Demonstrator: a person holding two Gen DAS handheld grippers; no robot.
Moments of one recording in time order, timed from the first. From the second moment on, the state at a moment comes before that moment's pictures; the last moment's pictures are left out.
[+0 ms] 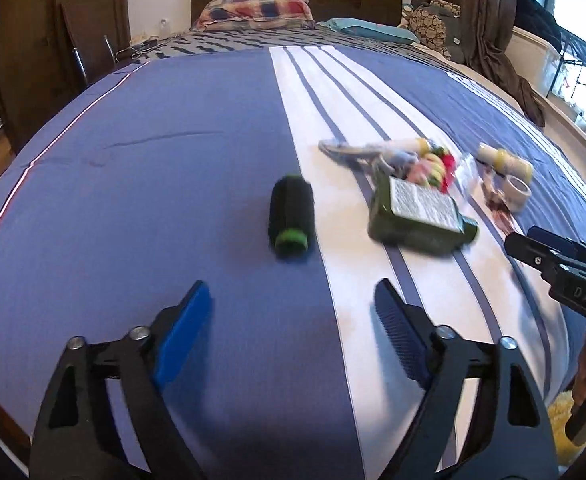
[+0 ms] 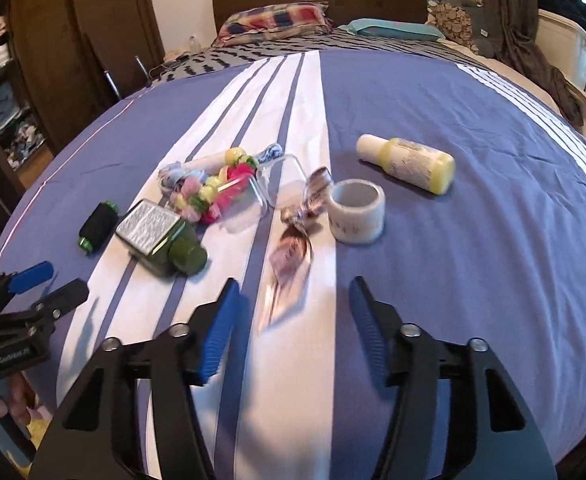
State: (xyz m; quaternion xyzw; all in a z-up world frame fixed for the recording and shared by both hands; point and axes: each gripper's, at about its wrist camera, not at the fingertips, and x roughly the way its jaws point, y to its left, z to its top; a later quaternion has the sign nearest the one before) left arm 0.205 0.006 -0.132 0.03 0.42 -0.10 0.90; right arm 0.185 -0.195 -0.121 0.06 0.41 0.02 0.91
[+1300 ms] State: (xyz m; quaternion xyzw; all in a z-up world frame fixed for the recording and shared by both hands) left arm 0.108 -0.017 -0.124 0.03 0.40 -0.14 0.90; right arm 0.084 -0.177 -0.109 0.03 0.40 0.06 0.91
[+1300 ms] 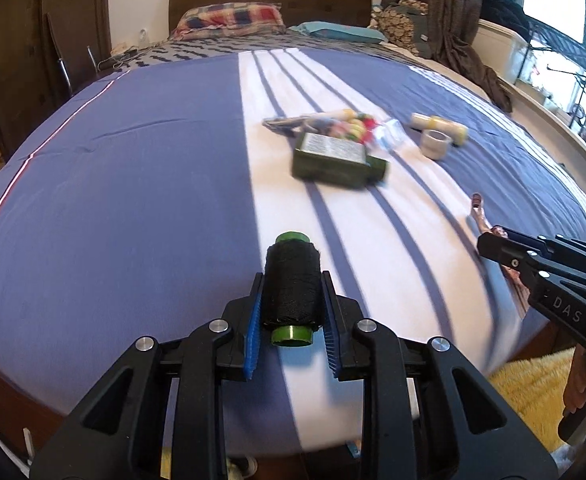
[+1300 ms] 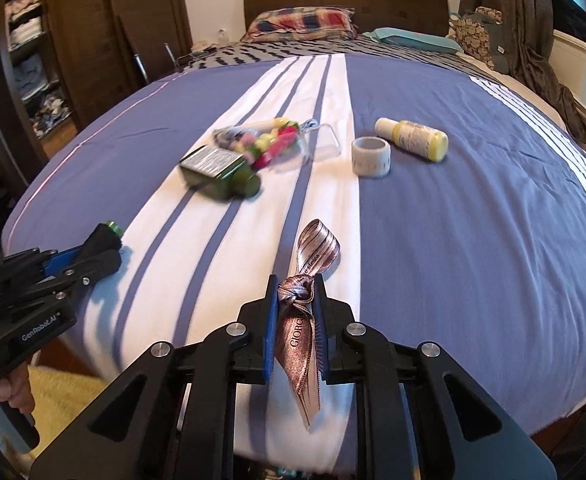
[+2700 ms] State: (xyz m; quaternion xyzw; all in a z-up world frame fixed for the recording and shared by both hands) left arm -0.029 -0.029 -0.292 0.04 0.58 -0.21 0.79; right arm -0.037 -0.172 -0.246 0.06 0.55 0.10 0.83
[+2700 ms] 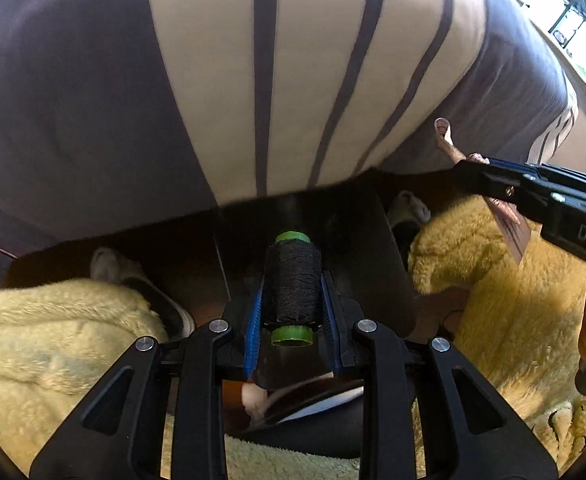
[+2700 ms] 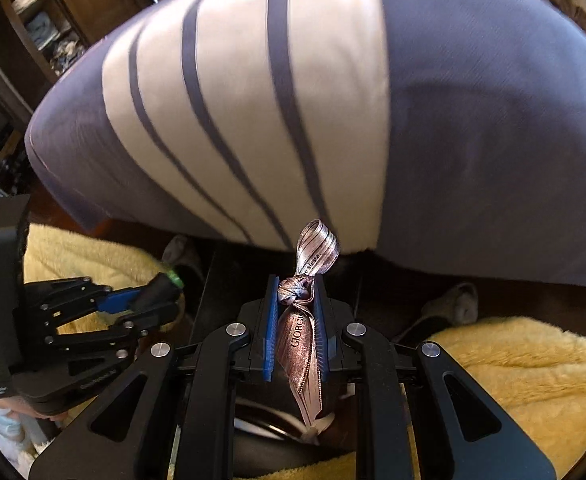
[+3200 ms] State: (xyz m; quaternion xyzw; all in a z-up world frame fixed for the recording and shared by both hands) left arm -0.026 -0.041 -0.322 0.04 0.62 -0.23 0.75; right arm -0.024 -0.157 -0.279 0.05 0.60 0.11 0.79
